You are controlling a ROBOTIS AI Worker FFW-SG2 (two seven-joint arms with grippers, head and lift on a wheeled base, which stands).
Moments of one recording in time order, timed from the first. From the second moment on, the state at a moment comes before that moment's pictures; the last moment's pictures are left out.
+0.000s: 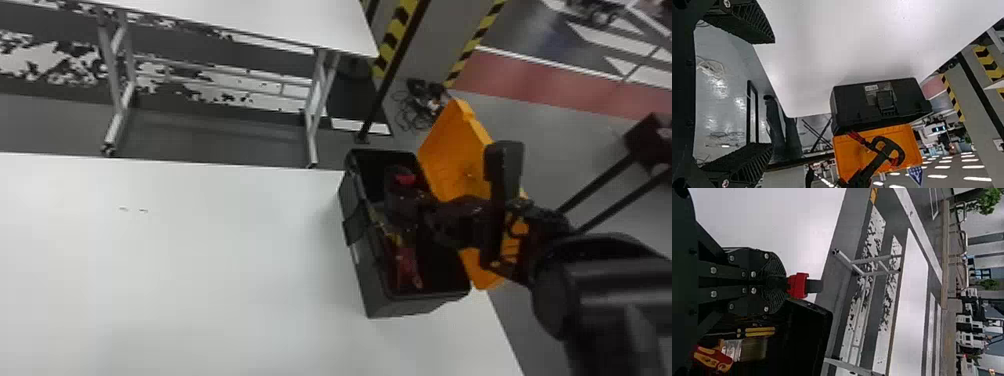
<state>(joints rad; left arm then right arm) 0.63 0.03 0.26 -2.28 0.37 1.44 -0.98 0.27 -0.36 -0.30 -2.21 -0.13 0.96 0.64</state>
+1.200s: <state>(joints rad) 0.62 0.03 0.27 -2.30 0.39 1.37 -0.86 0.32 -0.28 -0.45 -2.17 -0.32 0.96 0.65</state>
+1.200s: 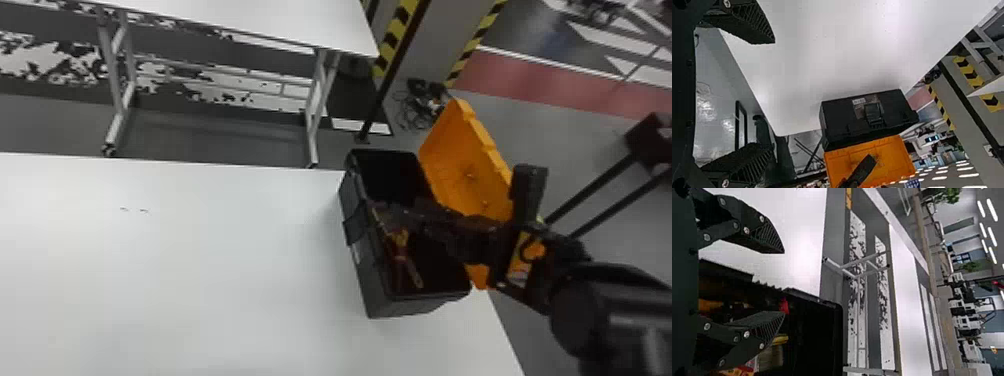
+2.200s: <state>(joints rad) 0.67 0.22 -0.09 -2.21 0.12 0.26 -0.26 0.72 0.00 -0.46 -2.16 -0.46 0.35 0.65</state>
